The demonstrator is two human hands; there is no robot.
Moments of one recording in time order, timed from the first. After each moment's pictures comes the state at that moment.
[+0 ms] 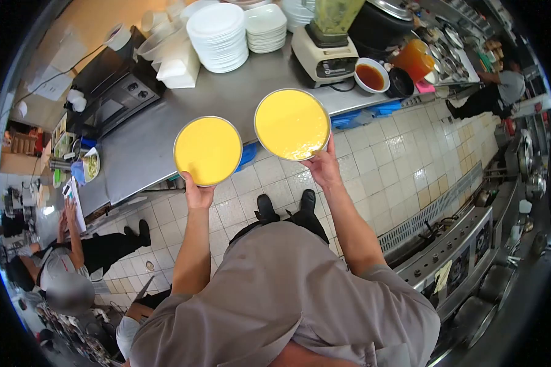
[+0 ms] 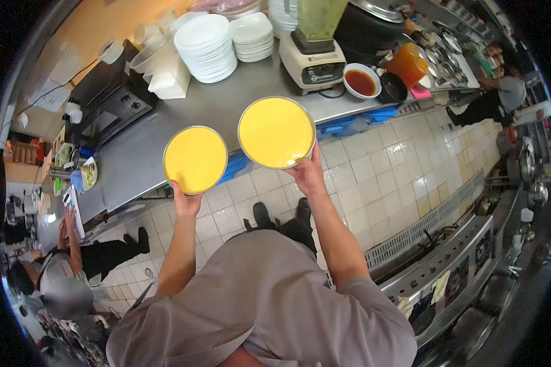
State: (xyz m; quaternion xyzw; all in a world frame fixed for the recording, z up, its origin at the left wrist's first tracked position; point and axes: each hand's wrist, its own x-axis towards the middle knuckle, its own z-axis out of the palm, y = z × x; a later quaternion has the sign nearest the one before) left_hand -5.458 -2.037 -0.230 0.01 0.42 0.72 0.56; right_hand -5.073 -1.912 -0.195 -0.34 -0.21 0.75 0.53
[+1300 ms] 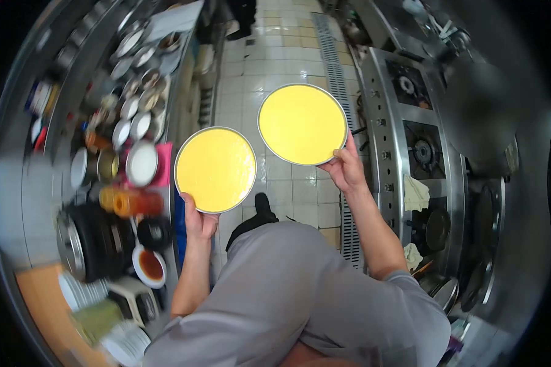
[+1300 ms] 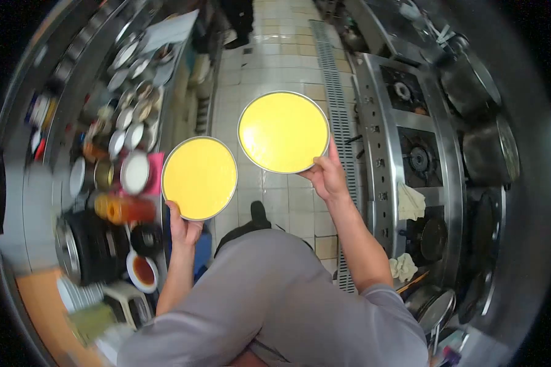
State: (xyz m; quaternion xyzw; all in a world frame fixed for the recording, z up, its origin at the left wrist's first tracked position) left_hand -4.595 -1.647 -0.129 0.22 0.24 0.21 0.92; right_hand -4.304 -1.945 -0.072 -0.45 -0.05 0.31 0.84
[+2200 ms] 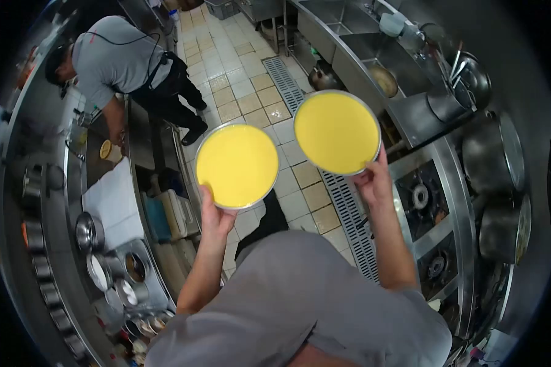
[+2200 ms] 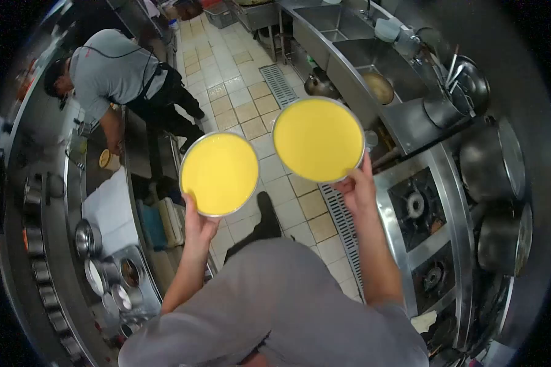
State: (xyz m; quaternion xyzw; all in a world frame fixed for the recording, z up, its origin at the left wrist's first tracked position) left_hand -3.655 -1.381 -0.117 0.28 0.20 0.02 0.94; right_hand -3.534 -1.784 -0.067 -0.49 0.08 0.08 0.86
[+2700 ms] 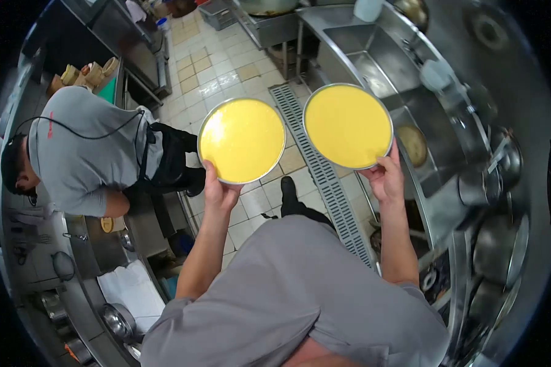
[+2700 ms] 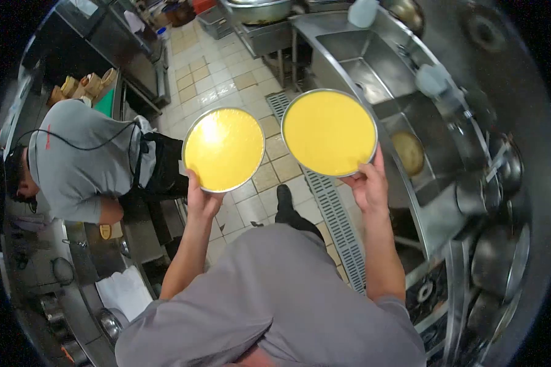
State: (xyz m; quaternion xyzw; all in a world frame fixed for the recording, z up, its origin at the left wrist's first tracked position) left_hand -3.092 -1.227 -0.114 0.27 0.17 0.02 0.95; right_hand -3.047 -1.632 -0.051 -0.47 0.10 0.05 0.87
